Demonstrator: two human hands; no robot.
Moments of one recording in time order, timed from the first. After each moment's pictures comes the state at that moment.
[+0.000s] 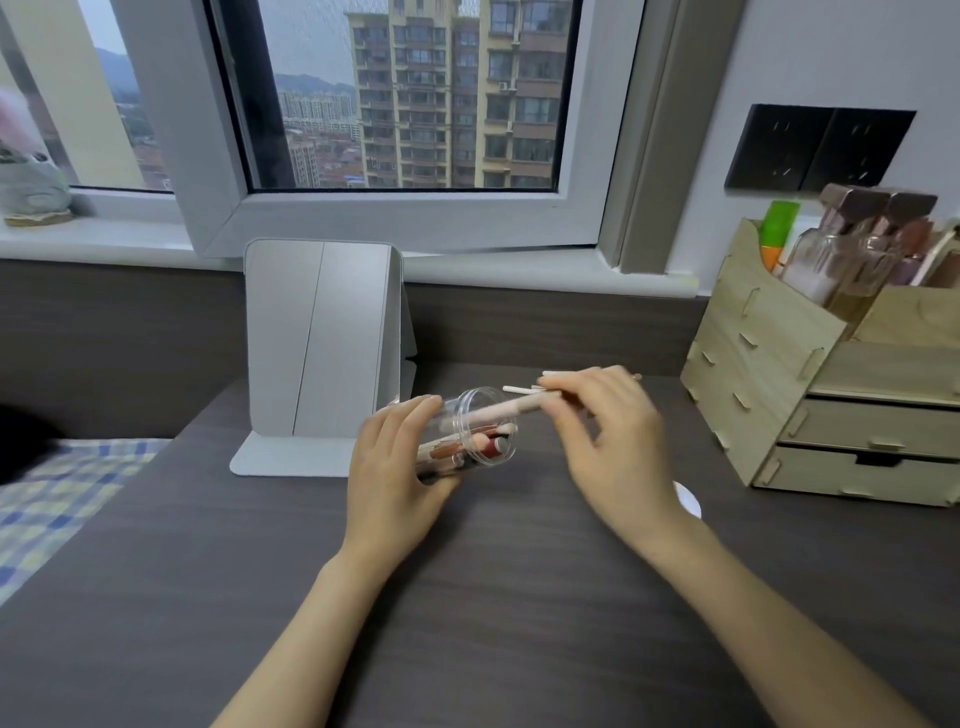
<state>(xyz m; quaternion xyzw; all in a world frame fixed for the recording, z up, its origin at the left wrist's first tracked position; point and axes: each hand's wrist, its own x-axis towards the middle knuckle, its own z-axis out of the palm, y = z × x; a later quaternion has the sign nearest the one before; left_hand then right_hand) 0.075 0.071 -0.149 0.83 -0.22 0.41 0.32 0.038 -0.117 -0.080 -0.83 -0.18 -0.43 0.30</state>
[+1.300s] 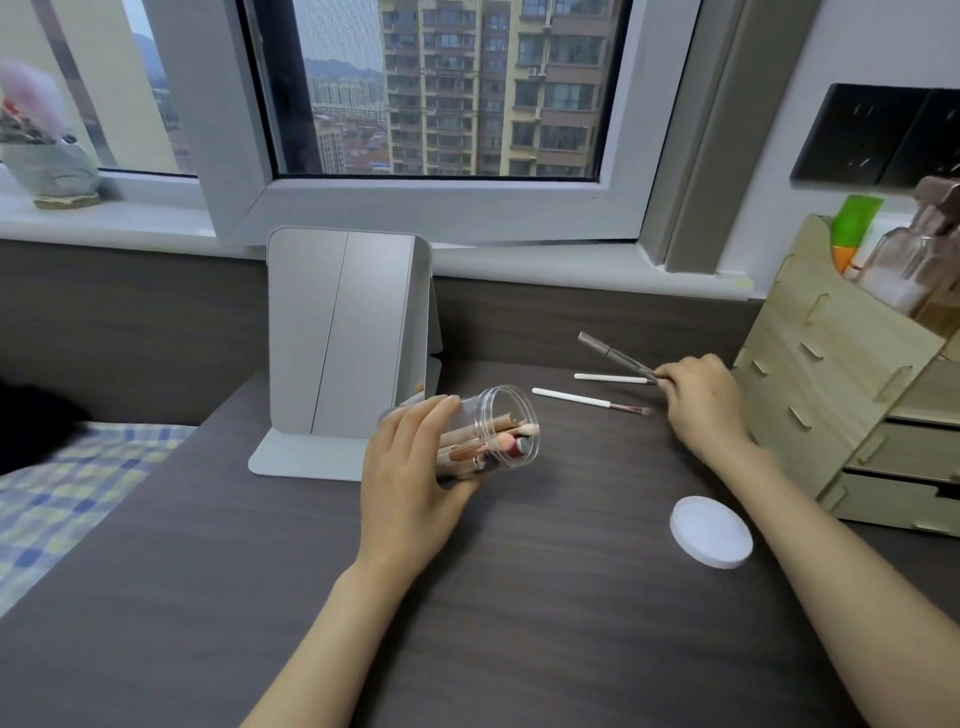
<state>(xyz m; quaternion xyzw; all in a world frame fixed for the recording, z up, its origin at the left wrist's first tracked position) 0.086 0.077 -0.153 0.84 -0.19 0.41 0.31 0.173 -0.231 -0.128 -0.96 -0.01 -0.29 0.06</state>
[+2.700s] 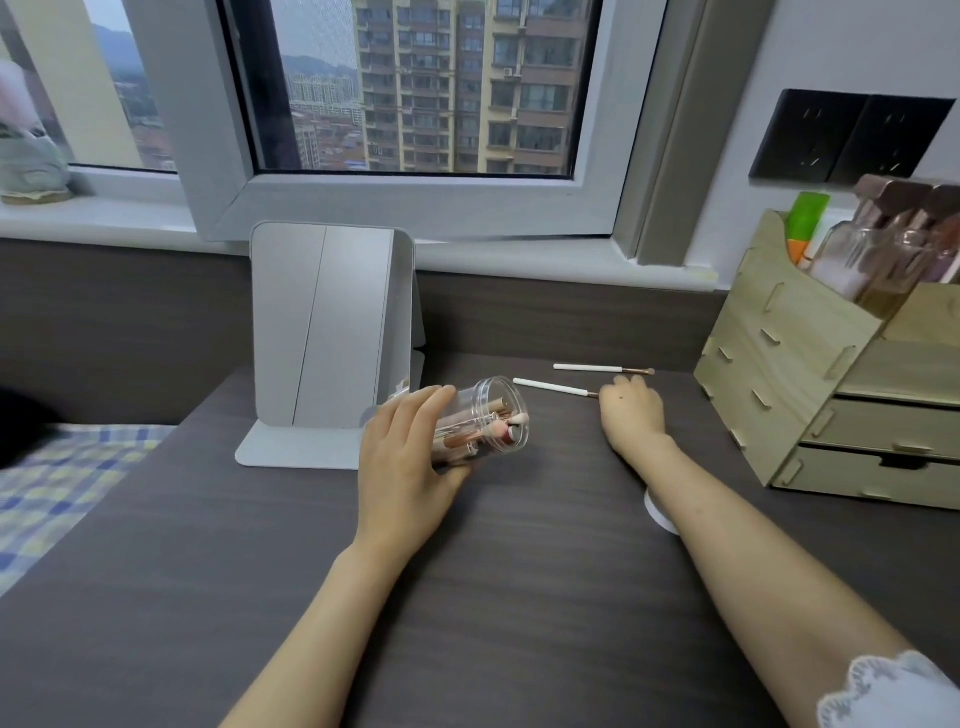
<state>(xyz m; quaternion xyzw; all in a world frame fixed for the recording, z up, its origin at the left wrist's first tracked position) 0.087 0.073 -0.156 0.84 -0.21 0.41 0.30 0.174 -0.185 -0.153 -0.99 0.06 -0.11 -0.09</state>
